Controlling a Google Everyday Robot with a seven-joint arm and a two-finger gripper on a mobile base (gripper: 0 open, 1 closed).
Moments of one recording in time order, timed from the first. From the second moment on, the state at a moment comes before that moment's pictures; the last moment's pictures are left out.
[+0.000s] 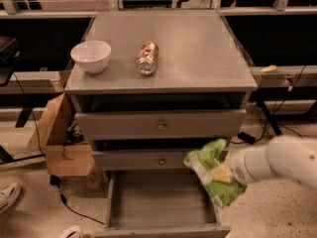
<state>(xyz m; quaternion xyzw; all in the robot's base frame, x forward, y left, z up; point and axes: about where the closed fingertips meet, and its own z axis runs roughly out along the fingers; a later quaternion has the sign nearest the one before) 0.471 -0.201 0.624 -0.29 0.92 0.12 0.25</state>
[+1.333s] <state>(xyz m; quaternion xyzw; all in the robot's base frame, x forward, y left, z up) 0.501 -0.216 0.704 -0.32 0.90 0.10 0.29</state>
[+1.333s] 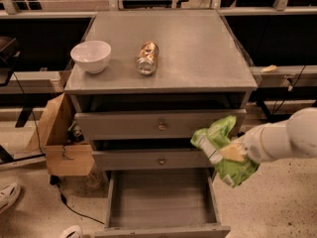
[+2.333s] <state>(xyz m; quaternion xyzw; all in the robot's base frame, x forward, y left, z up) 0.581 -0.252 0.943 -0.31 0.88 0.00 0.36</state>
